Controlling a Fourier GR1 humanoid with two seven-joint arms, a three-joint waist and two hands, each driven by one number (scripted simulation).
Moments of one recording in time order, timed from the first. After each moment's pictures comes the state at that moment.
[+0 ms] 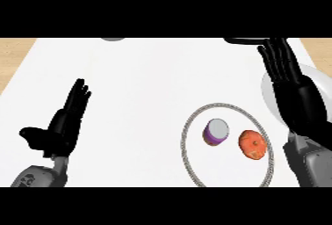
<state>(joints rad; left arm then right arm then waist) -0.12 0.38 -0.27 -1.54 0.32 0.33 -0.05 -0.32 -0.30 0.09 -1.70 -0.14 -0.03 -0.14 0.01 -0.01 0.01</state>
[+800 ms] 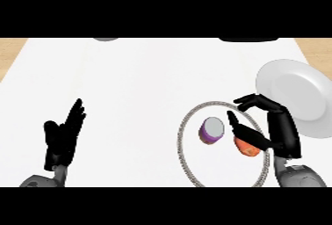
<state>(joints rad) -0.06 0.39 -0.28 -1.42 0.27 0.39 0.10 -0.12 -0.26 0.18 -1.62 0.13 -0.27 -0.09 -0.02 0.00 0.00</state>
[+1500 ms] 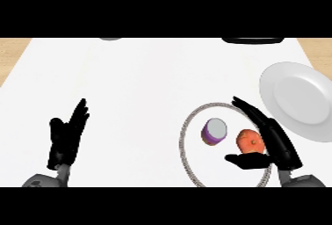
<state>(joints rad) -0.06 0.37 -0.29 -1.43 0.23 0.39 0.16 -0.06 -0.39 0.30 -1.59 0.35 -0.16 -0.12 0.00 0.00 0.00</state>
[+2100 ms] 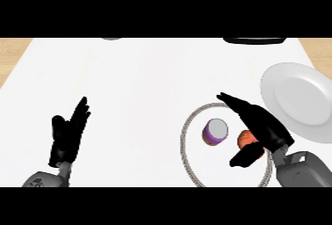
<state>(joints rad) -0.08 0.35 -0.27 -1.42 0.21 0.37 0.16 -0.26 -0.46 0.39 -1.64 0.41 0.23 0.36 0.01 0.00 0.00</state>
